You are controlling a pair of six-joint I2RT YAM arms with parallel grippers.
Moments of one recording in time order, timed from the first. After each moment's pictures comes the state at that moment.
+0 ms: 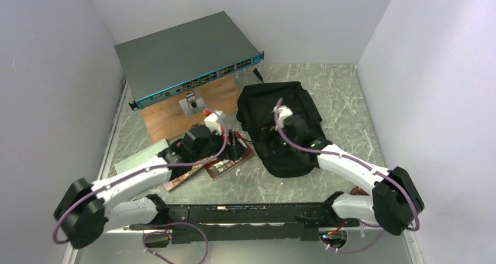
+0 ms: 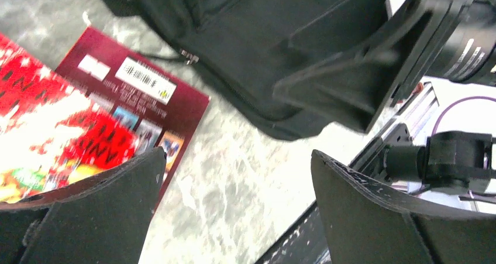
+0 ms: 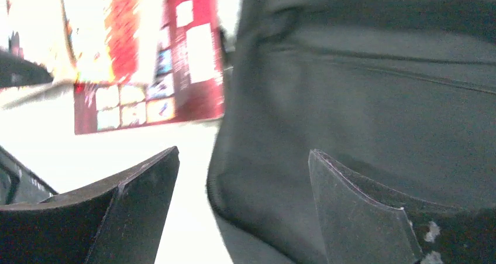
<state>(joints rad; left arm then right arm) -0.79 1.17 0.66 0.05 0.09 -0.62 0.53 1.19 0.65 -0.12 -0.11 0.35</state>
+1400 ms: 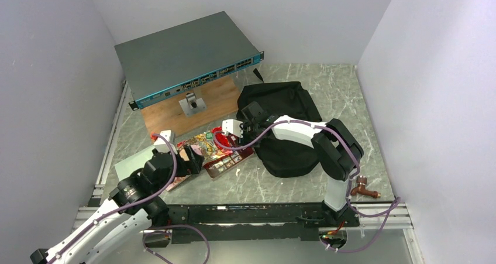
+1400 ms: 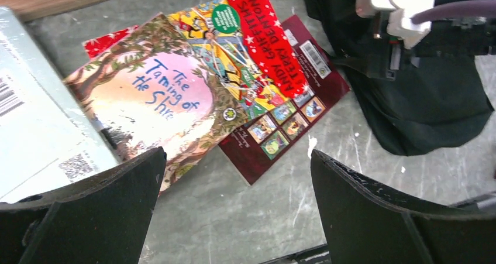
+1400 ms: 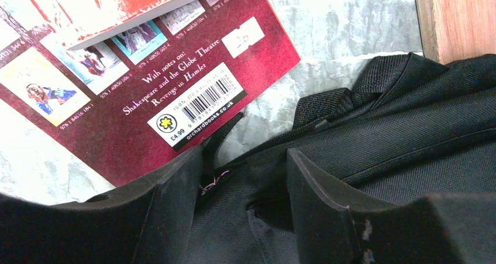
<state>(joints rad) -0.76 0.36 0.46 -0.60 -0.35 -0.70 0.75 1.85 1.17 -0.31 -0.17 -0.83</state>
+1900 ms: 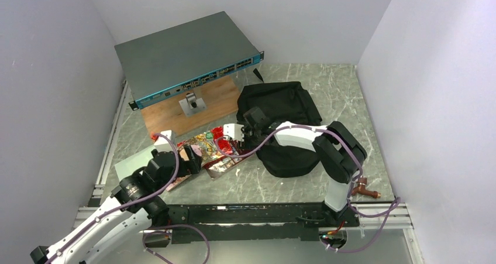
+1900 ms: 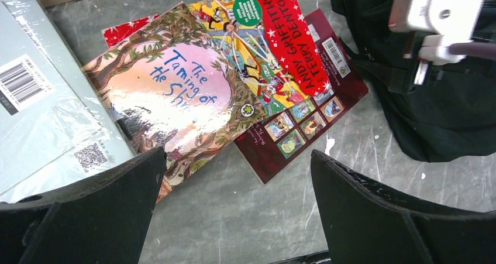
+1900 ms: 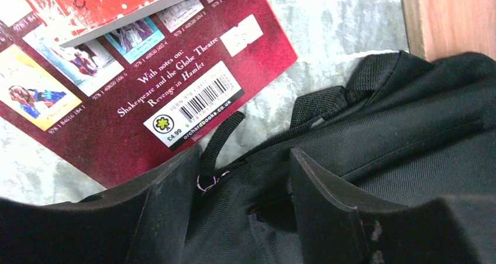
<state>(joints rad) -0.76 0.39 0.47 -0.65 -0.41 -0.72 0.76 1.82 1.07 -0.19 -0.14 -0.88</state>
